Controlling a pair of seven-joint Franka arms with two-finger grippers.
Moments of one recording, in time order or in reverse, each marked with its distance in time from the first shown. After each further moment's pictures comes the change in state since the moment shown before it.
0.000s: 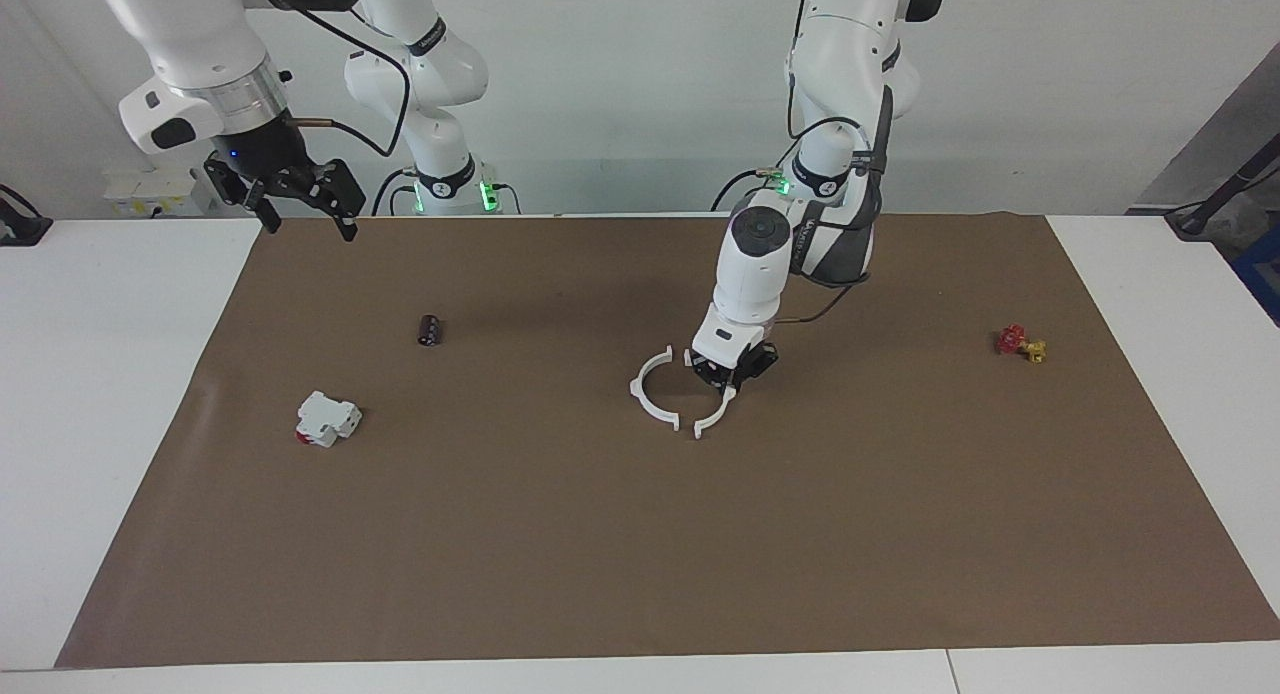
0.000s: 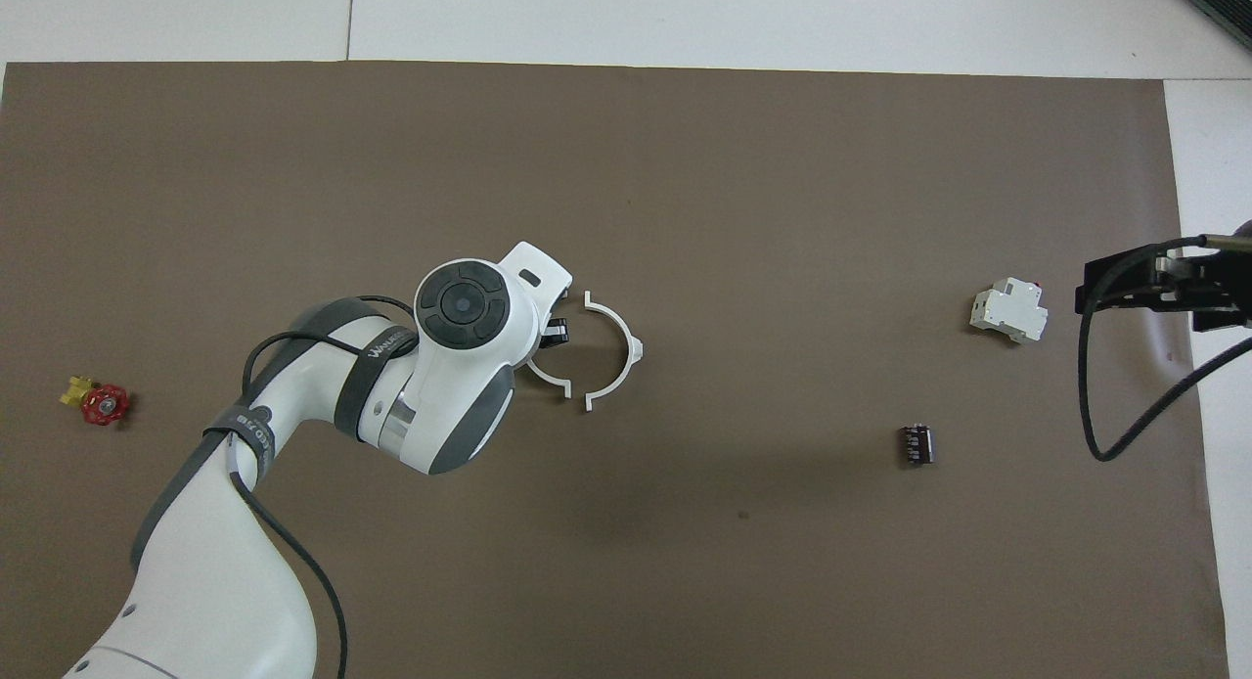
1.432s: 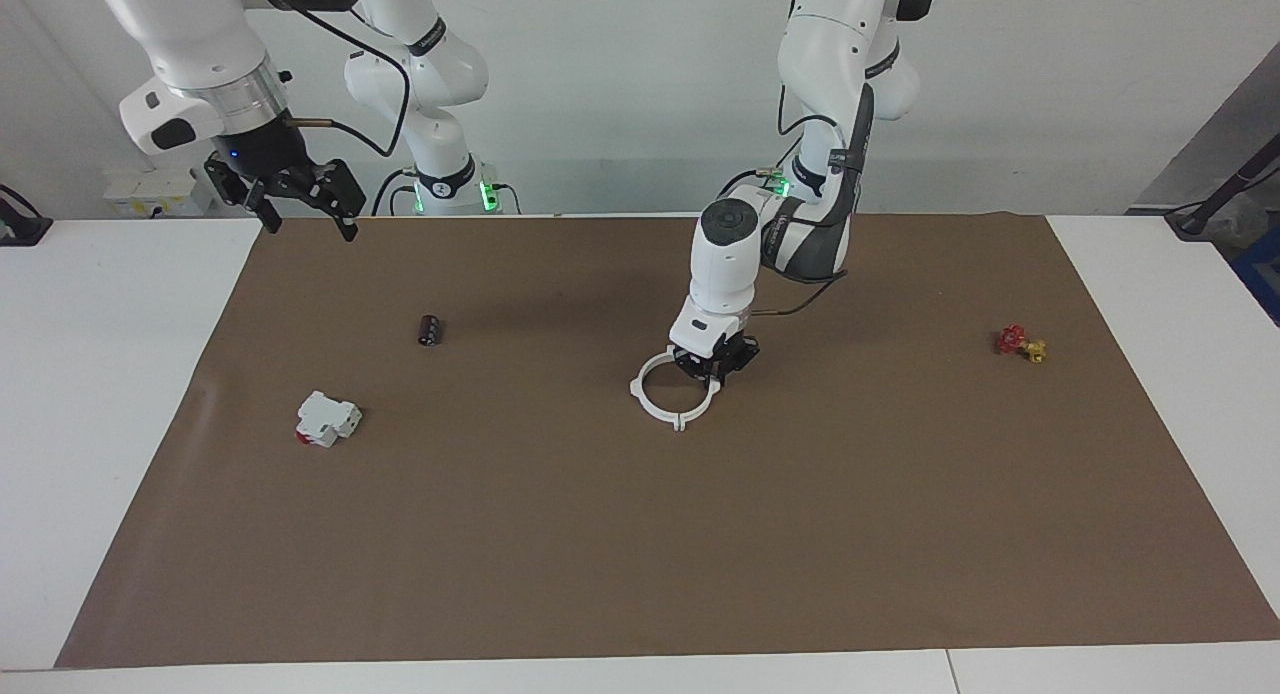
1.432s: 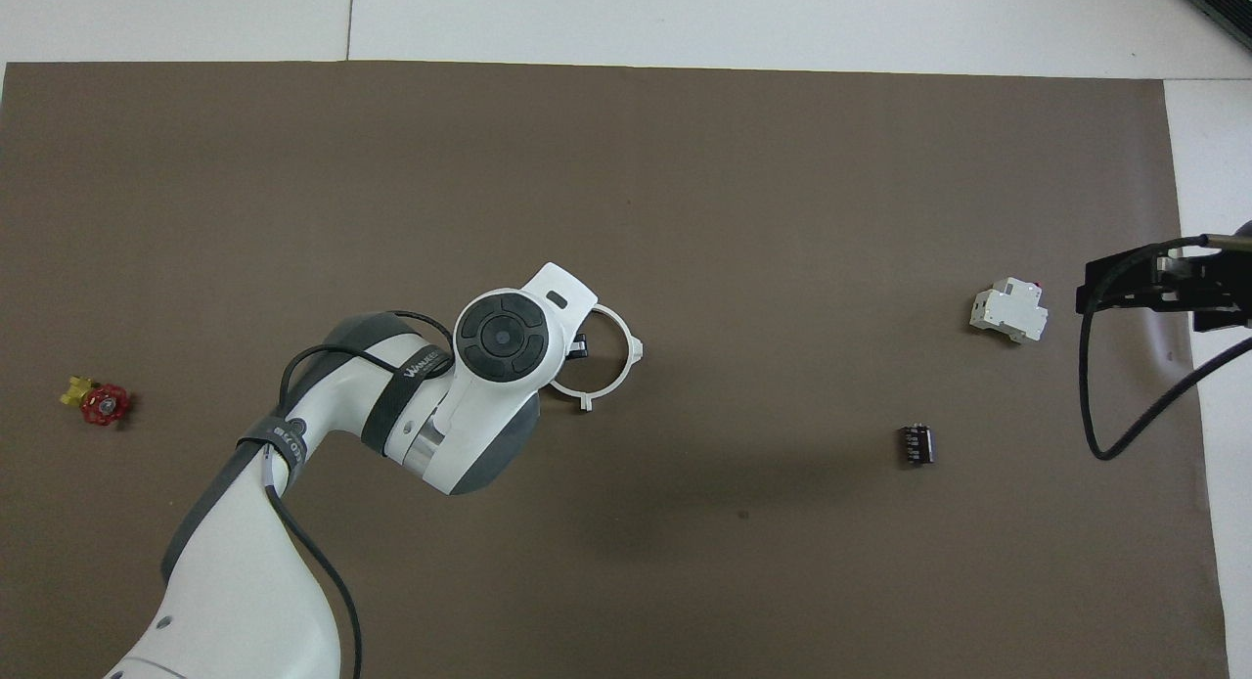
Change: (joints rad) left arm -0.038 -0.001 -0.003 -0.017 0.041 0.033 -0.056; right arm -0.002 0.000 -0.002 0.000 0.000 0.000 0.000
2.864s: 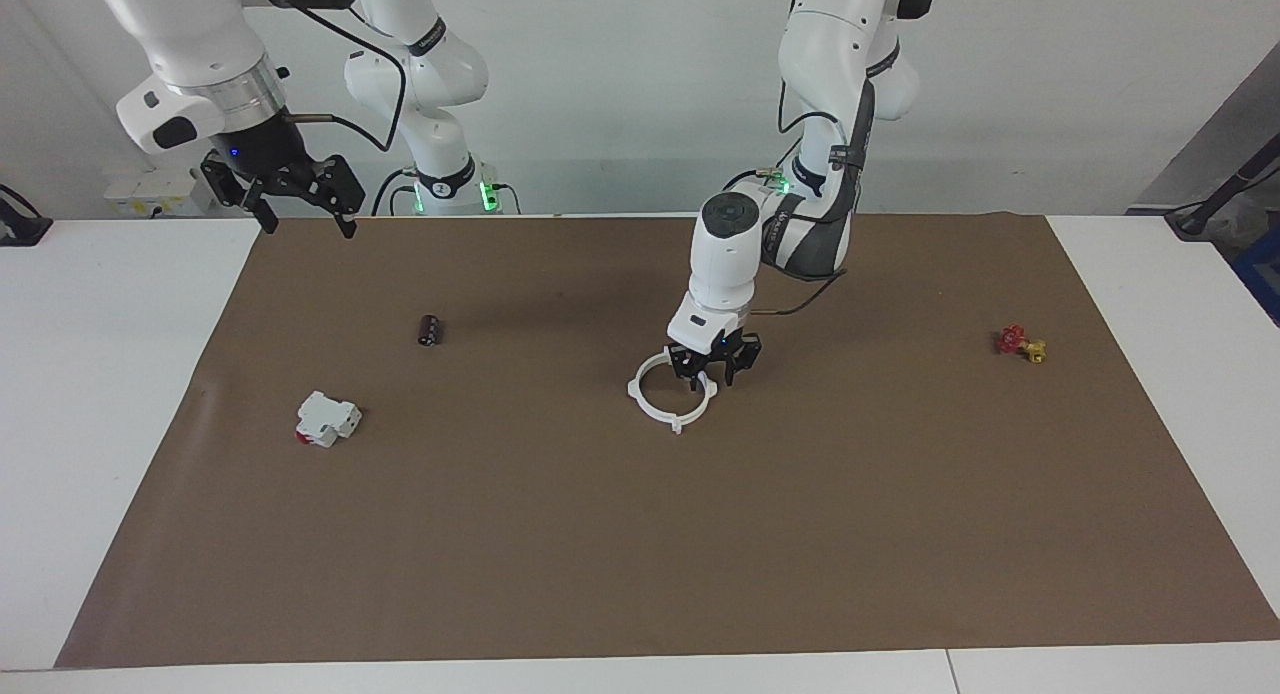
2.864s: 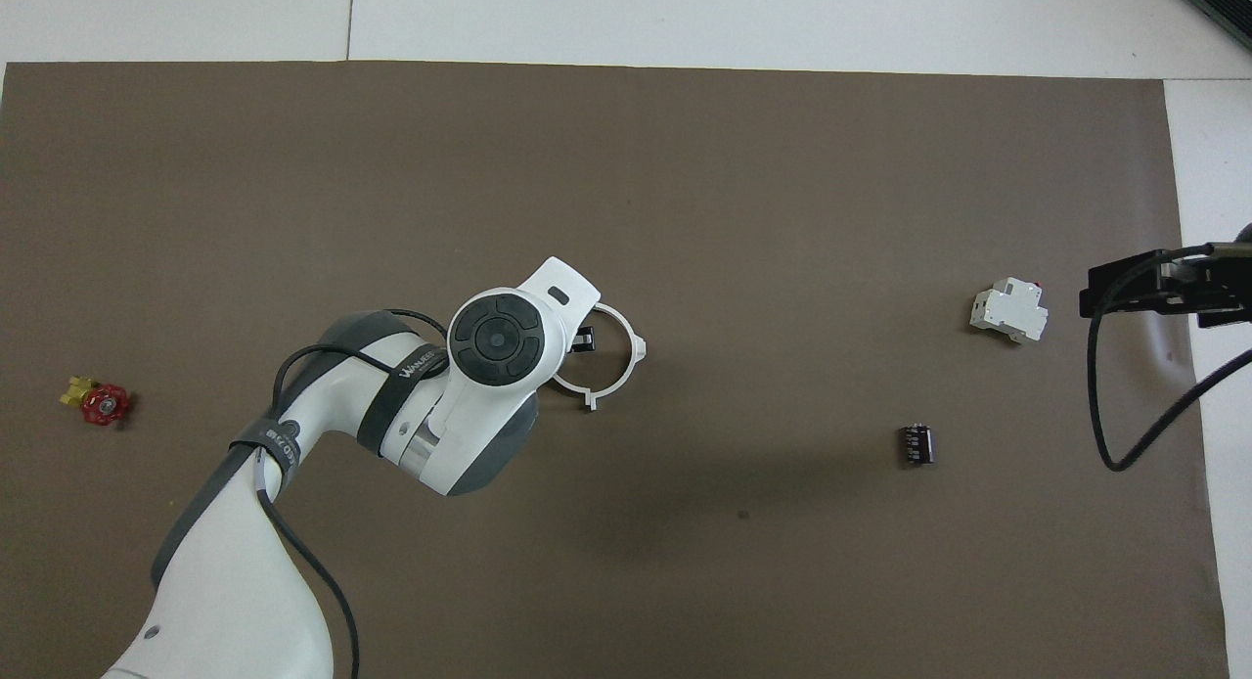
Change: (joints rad) left arm 0.000 -0.025 0.007 0.003 0.002 0.024 0.044; right arm -0.007 0.000 0.007 0.005 -0.003 -0.005 -0.063
